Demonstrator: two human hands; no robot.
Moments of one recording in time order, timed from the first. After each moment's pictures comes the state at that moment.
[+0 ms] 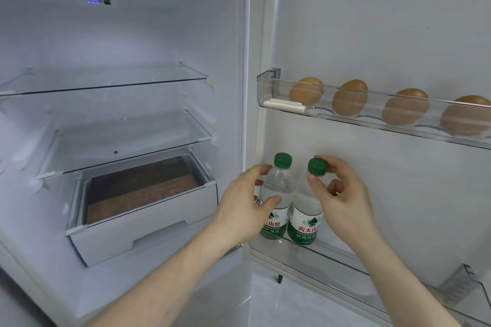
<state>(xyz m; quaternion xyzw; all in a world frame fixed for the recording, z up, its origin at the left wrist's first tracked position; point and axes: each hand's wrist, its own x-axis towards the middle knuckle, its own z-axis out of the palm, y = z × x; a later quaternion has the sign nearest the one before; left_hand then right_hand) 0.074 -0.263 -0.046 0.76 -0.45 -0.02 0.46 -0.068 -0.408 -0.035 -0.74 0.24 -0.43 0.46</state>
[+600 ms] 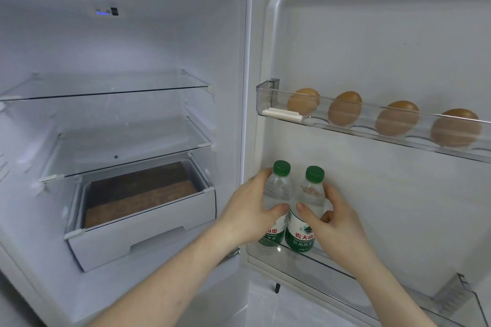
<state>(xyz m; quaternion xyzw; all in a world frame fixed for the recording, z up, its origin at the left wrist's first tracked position) 0.073 -0.278 -0.042 0.76 -0.48 -0.05 0.43 -0.083 -0.397 -0.048 -0.80 0.23 -0.32 0.44</state>
